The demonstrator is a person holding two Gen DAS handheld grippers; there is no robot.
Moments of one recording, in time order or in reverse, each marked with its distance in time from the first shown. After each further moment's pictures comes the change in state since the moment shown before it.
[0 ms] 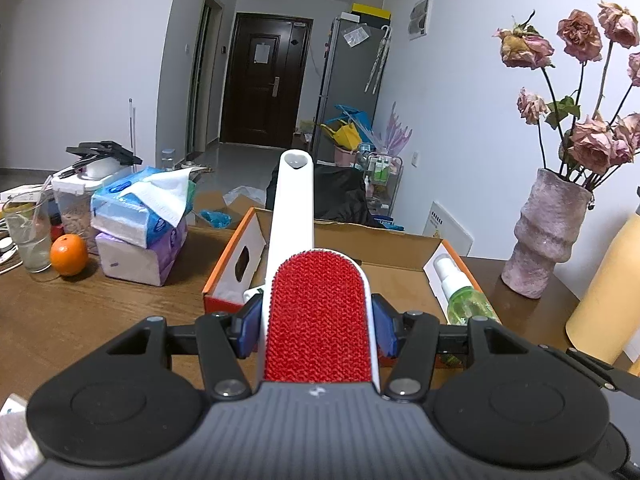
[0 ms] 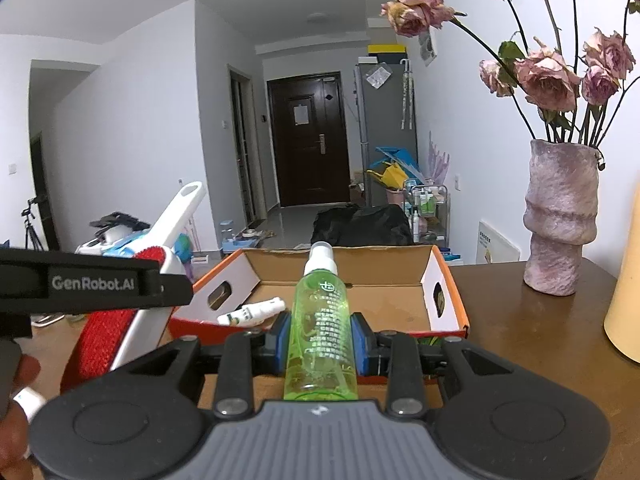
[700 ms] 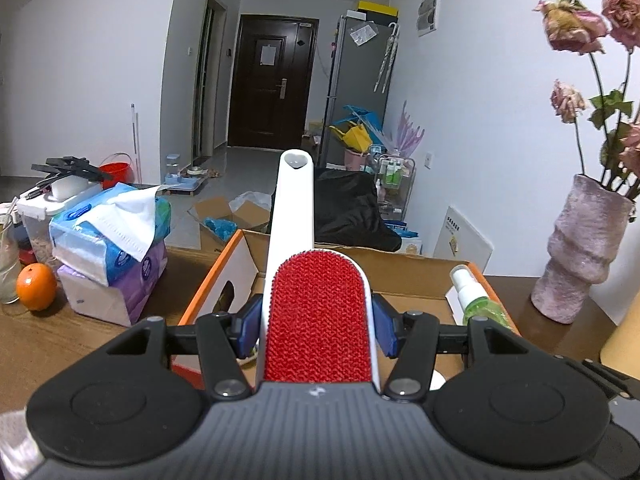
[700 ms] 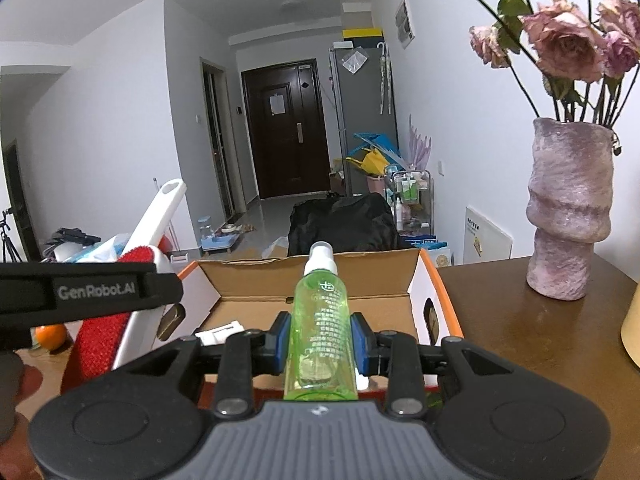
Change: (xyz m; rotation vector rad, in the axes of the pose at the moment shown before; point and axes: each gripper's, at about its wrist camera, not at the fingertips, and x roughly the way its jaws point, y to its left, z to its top) left arm 0.086 -0.013 0.031 0.011 -0.007 0.041; right arm 0.083 -0.028 0.026 0.048 0.042 -0.050
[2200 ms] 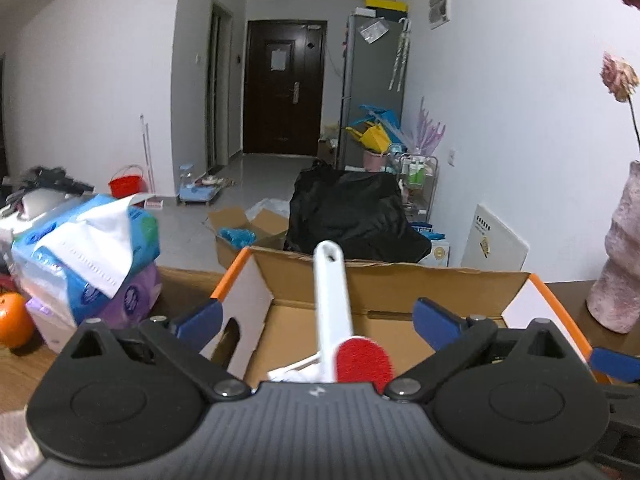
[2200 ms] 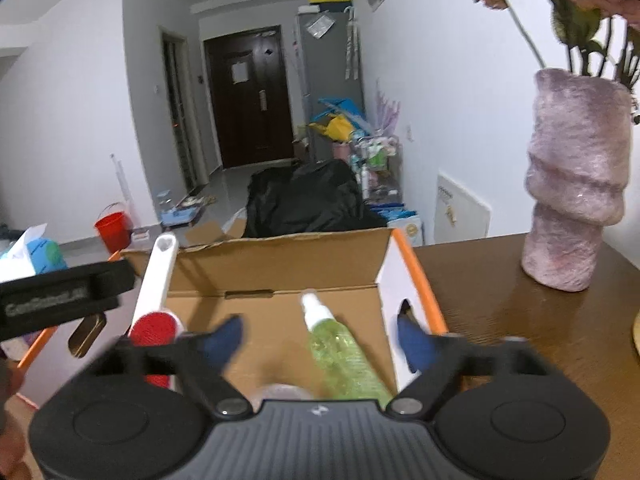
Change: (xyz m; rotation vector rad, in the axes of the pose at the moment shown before) left arm 0.082 0.011 0.008 0.033 -0.007 0.067; right arm 0.083 -0.017 0.012 0.030 0.095 -0.118
